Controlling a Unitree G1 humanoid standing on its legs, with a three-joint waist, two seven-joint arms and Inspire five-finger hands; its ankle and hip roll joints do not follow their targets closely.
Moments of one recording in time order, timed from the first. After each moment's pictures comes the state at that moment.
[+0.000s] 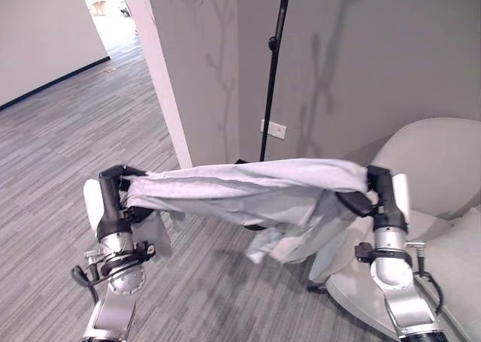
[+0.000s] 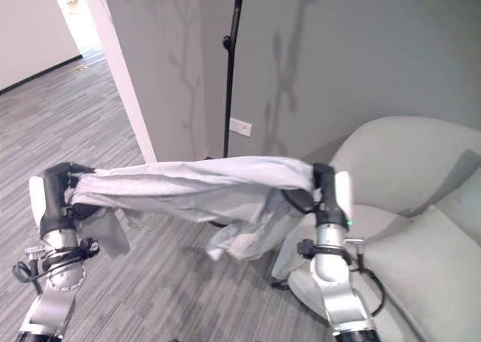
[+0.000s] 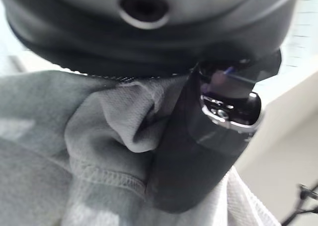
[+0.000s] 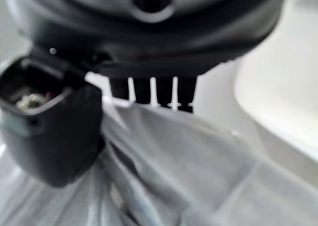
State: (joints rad) left arm -0.01 0.39 0.03 0.00 0.23 -0.17 0.56; right arm 0.01 -0.45 -0.05 -0.07 -0.22 -0.06 -0.43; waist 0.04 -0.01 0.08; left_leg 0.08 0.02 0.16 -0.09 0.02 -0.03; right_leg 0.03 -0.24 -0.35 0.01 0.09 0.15
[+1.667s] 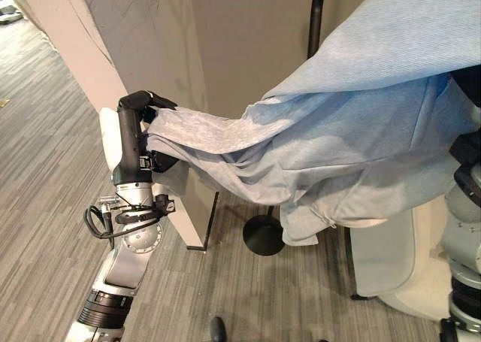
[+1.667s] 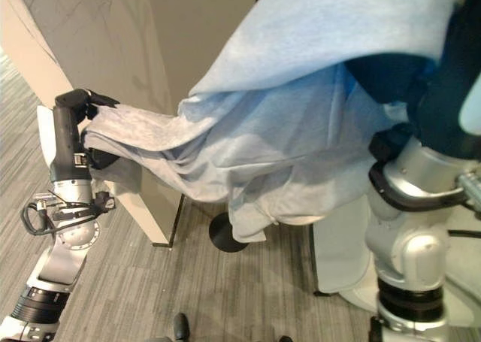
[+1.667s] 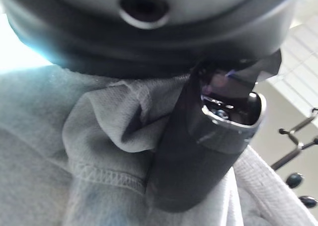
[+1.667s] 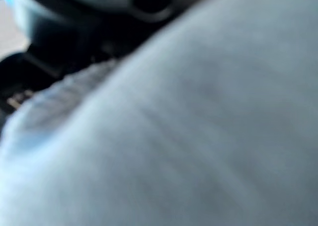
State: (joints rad) left arm -0.21 0.50 -0.04 -0.14 0.24 -0.17 0.56; right arm -0.40 -0.75 -0.20 -0.57 -1.02 0.08 -0.66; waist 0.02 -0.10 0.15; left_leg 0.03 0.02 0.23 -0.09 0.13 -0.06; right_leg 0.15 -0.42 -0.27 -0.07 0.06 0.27
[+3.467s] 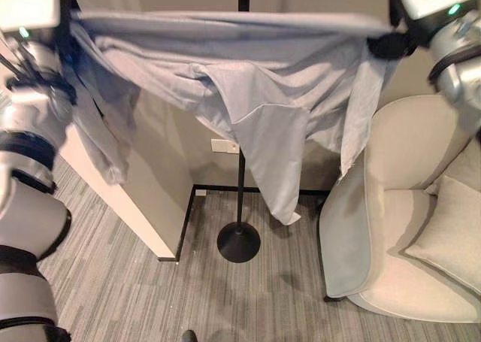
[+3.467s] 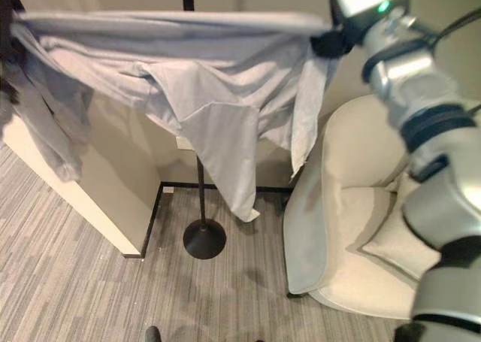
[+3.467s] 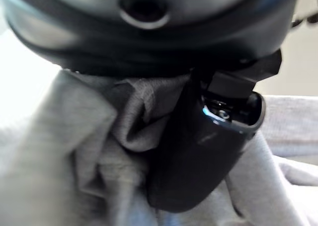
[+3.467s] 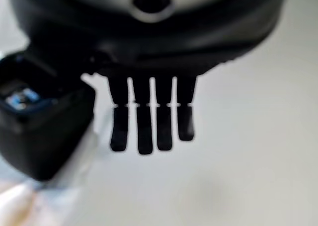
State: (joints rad) left arm -1.23 0.79 -0.76 1.25 0.32 -0.08 0.54; right arm -1.41 -0.86 1.20 1.07 -0.48 -0.05 -0.38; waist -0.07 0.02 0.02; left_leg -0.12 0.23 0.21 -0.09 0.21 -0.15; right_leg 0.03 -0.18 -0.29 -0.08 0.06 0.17
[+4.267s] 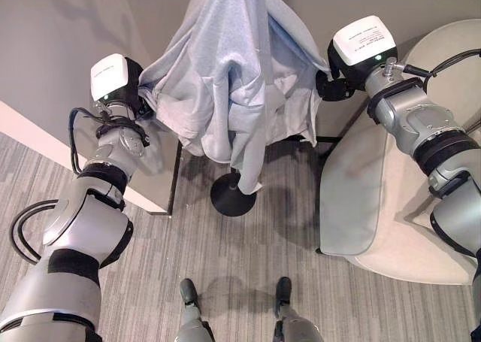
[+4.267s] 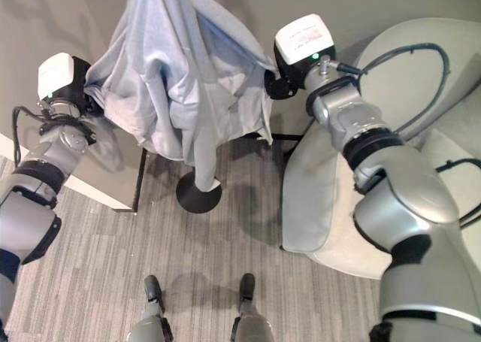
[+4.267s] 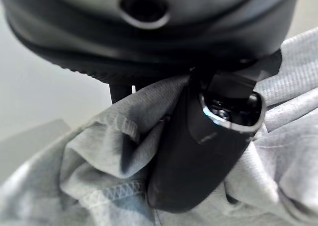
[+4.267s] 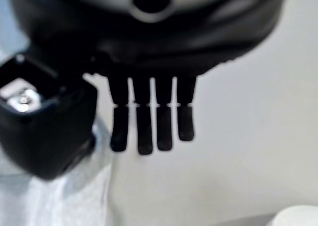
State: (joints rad) left arm -1.24 0.59 -0.63 1.32 0.20 -0.08 0.47; right arm -1.44 -0.75 1.12 1.05 -0.53 -0.06 -0.31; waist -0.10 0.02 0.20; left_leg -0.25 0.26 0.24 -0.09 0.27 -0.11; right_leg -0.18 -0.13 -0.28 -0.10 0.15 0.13
